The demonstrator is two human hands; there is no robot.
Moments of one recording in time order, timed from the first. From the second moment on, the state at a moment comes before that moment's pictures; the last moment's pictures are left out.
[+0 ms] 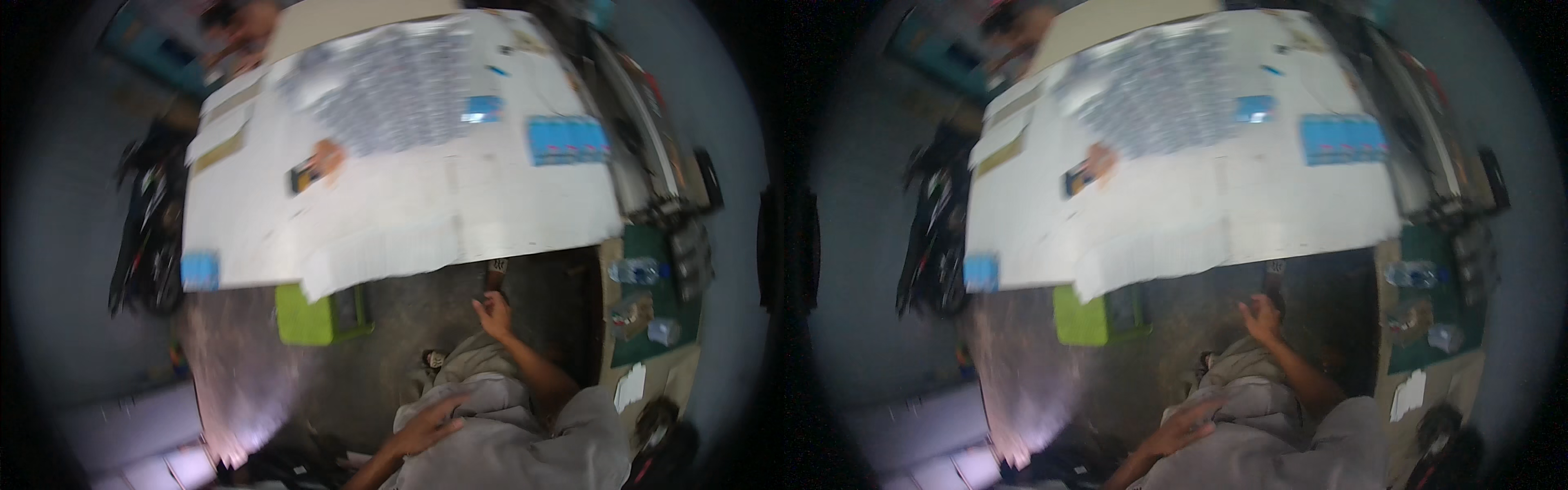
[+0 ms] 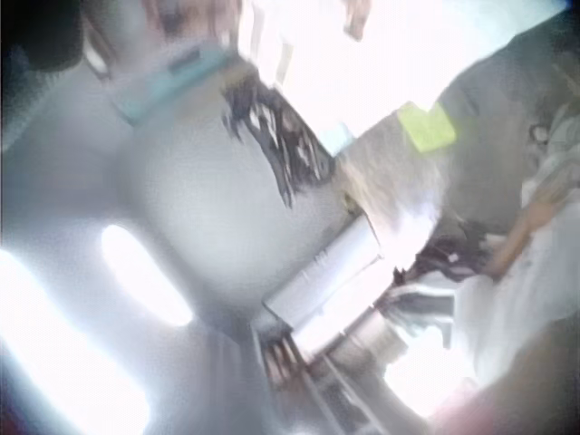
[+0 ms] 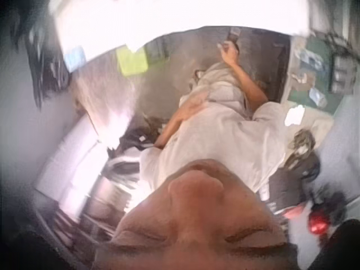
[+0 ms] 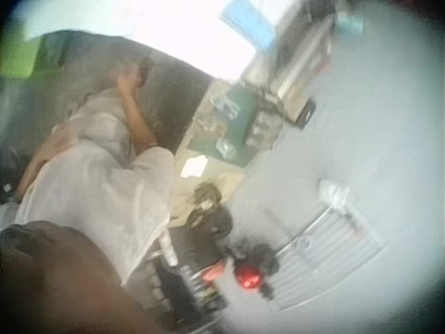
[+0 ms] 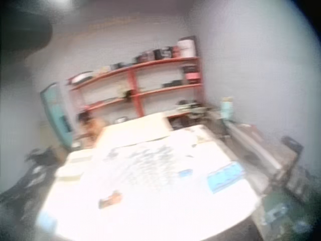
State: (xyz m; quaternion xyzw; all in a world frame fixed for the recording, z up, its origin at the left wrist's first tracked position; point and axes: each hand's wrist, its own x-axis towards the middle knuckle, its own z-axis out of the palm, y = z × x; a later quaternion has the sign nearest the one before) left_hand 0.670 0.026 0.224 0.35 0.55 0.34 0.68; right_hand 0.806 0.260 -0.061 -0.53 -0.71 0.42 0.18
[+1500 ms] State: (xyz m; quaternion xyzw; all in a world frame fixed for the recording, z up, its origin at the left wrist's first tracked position) left_hand -0.071 -0.127 -0.031 0.44 0.78 0.32 0.31; right_hand 0.202 0.023 0.273 -0.31 -0.71 0.34 0.54
